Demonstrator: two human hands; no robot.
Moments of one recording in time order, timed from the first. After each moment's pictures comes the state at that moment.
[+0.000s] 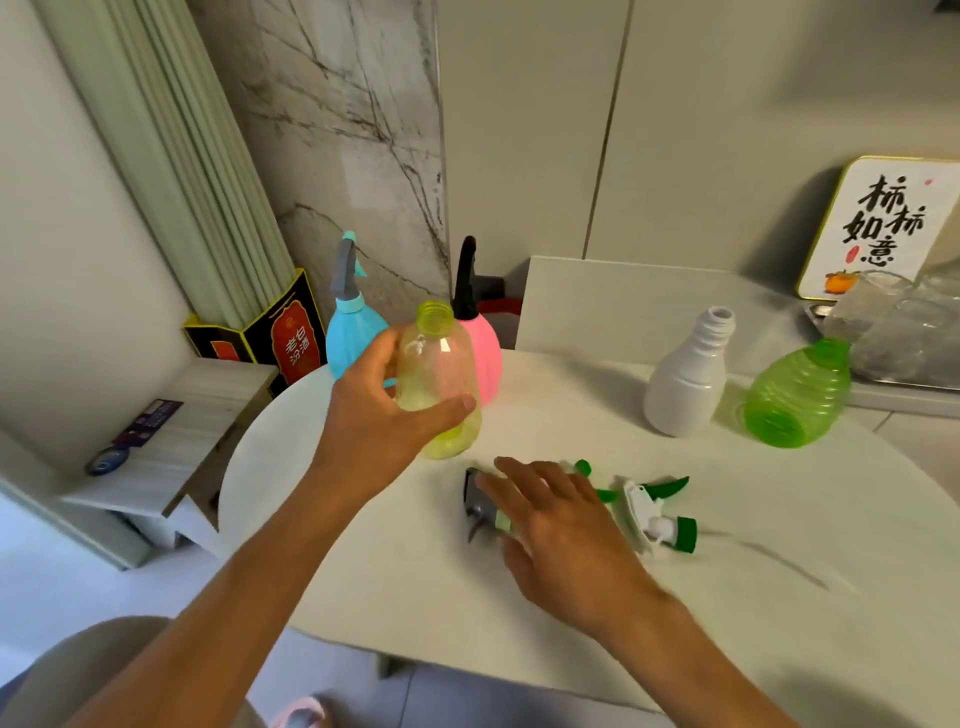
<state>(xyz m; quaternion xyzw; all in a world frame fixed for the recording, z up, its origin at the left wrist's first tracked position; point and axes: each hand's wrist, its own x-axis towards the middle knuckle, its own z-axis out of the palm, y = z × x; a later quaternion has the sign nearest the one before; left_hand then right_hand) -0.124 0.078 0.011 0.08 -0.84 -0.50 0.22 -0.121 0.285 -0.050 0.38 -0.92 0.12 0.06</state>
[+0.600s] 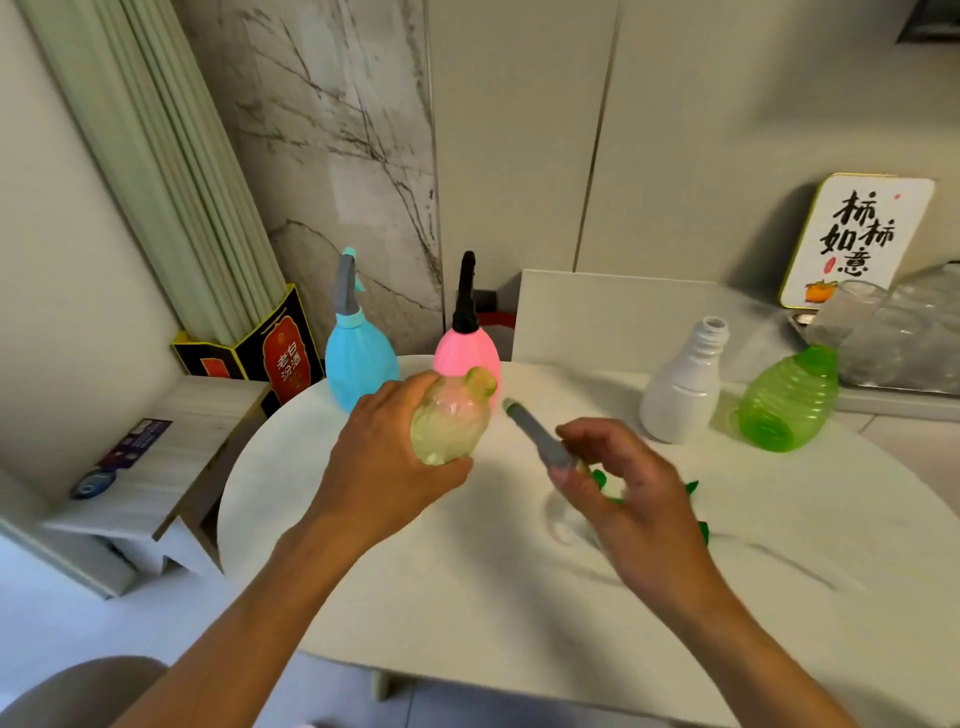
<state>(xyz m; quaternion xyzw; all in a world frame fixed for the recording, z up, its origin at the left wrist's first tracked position) -0.112 0.078 0.003 0.02 -0.94 -0.29 0.19 -0.121 0.304 -0.009 0.19 -0.80 0.56 0.08</state>
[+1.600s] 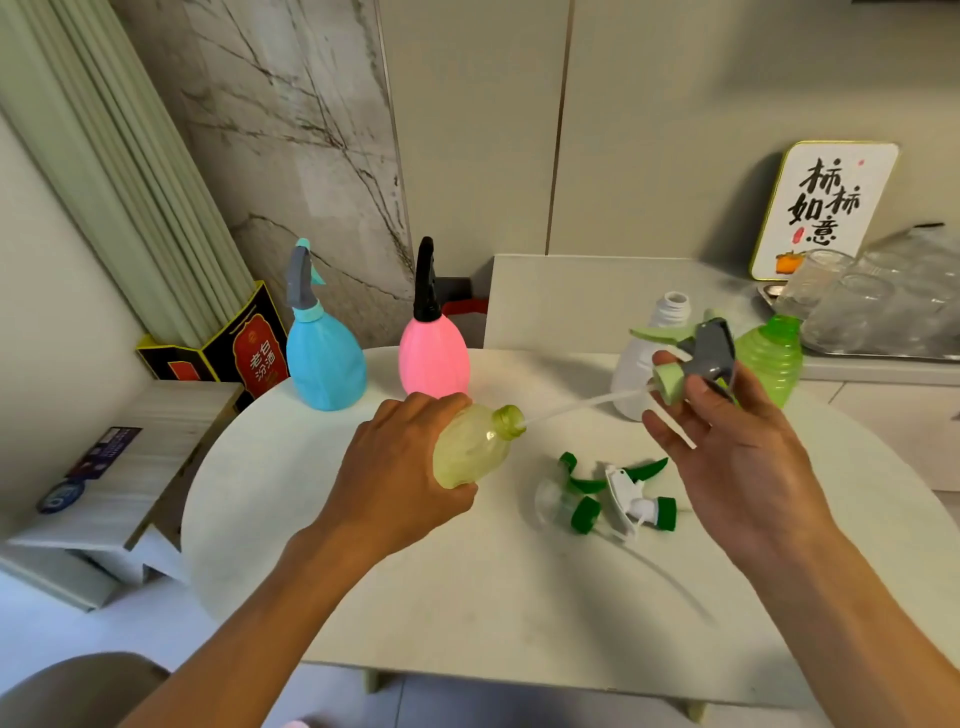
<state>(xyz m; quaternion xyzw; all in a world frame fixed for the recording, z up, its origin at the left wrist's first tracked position) -0.121 0.111 -0.016 -0.06 -0.97 -0.17 0.14 -0.153 0.379 0.012 0.00 -0.48 0.87 0.01</state>
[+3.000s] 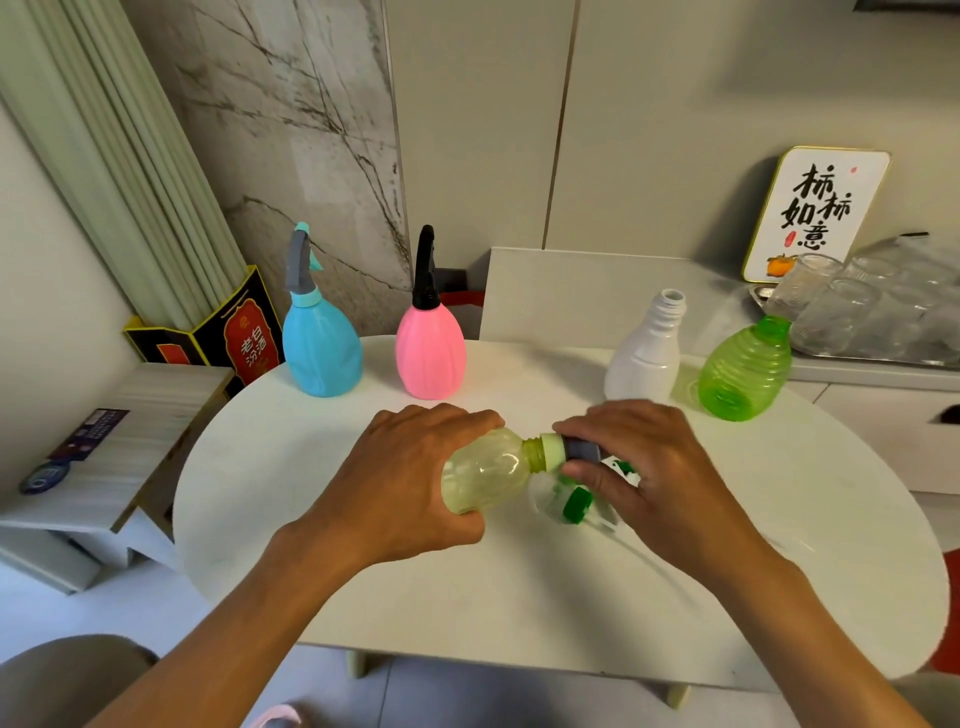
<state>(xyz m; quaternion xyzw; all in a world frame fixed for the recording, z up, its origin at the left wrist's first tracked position) -0.102 0.114 -0.002 -0.16 -0.97 -0.16 0.08 -0.140 0.362 -0.010 0.36 -0.87 0.28 0.21</state>
